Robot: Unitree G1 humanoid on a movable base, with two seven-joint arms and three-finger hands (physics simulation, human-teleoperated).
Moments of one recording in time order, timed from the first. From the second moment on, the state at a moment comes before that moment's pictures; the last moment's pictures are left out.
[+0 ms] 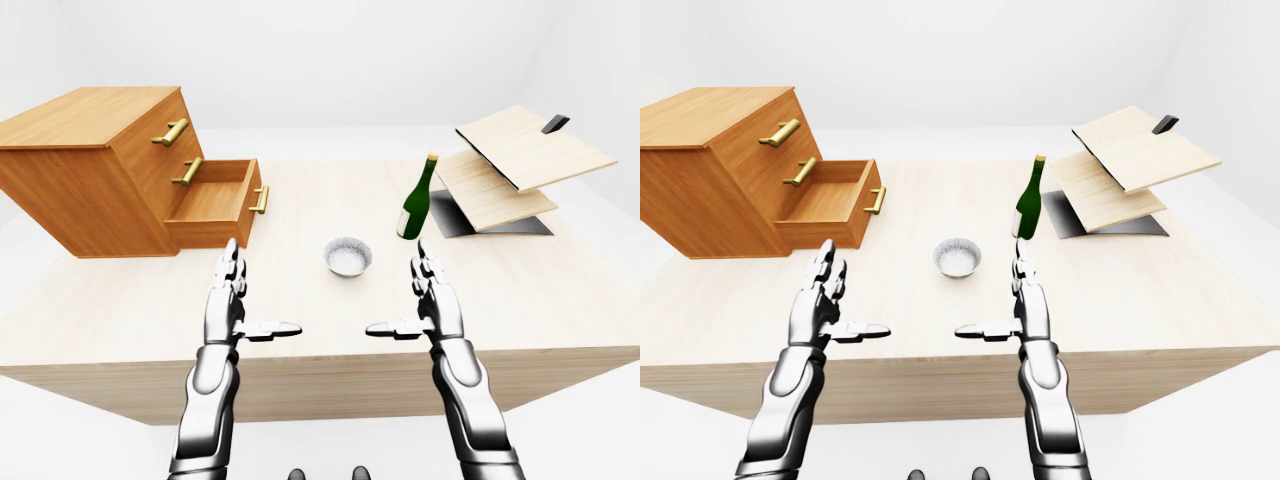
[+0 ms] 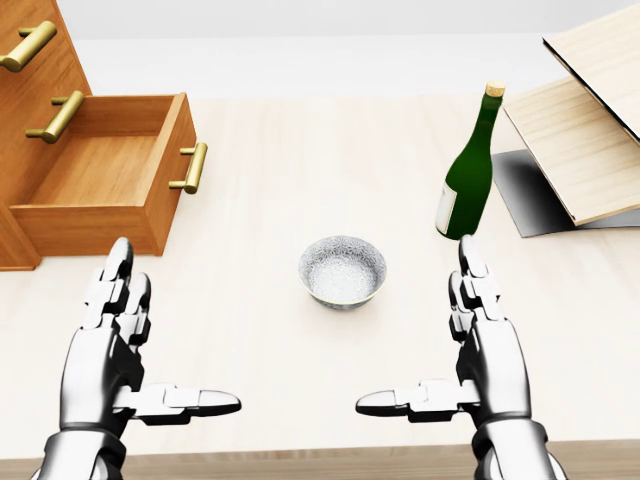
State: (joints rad) left arm 0.01 0.02 0.06 -0.11 -0.04 0.02 -0.05; right arm 0.03 -0.01 -0.02 -0.14 -0.02 0.07 0.02
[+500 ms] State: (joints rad) left arm 0.07 0.03 0.07 -0.22 -0.06 0.03 -0.10; right arm 0.12 0.00 0.06 -0.33 -0.13 0.09 -0.02
